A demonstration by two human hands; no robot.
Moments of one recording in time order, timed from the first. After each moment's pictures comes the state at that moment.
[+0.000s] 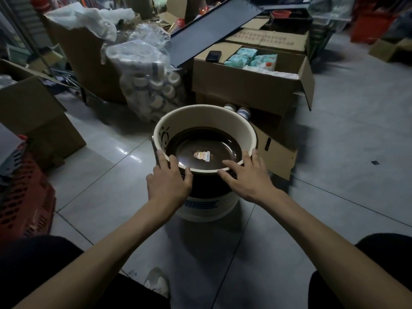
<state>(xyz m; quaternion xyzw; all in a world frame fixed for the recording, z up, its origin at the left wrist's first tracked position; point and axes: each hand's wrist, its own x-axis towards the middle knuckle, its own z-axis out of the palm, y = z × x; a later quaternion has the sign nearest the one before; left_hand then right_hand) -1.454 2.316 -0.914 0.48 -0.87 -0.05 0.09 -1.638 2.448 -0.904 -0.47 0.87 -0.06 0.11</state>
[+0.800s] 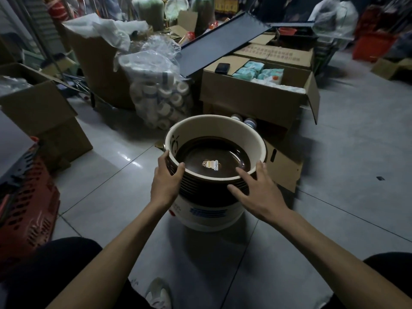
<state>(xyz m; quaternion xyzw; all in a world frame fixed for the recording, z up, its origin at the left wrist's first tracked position) -1.442 2.263 -0.939 0.48 -0.70 -0.44 0.30 -1.624 2.461 -0.912 -0.44 0.88 -0.13 0.09</state>
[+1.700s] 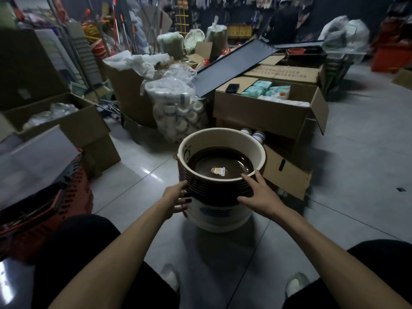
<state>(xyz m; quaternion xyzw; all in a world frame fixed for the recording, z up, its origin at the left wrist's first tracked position) -1.402 2.300 -0.920 0.54 -0.51 -0.65 0.15 -1.624 2.489 -0.896 -0.45 0.83 -0.24 0.22</state>
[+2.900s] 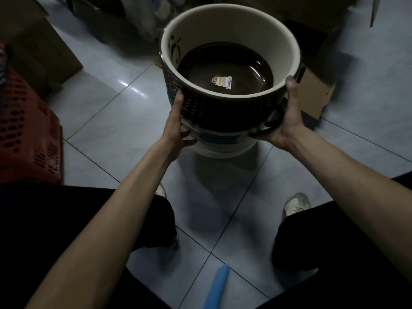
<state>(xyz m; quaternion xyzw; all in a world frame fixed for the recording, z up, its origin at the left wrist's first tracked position) -1.424 2.284 -0.996 0.47 -0.46 -0.73 0.18 -1.625 2.436 -0.947 0.00 0.57 -0.65 0.50</state>
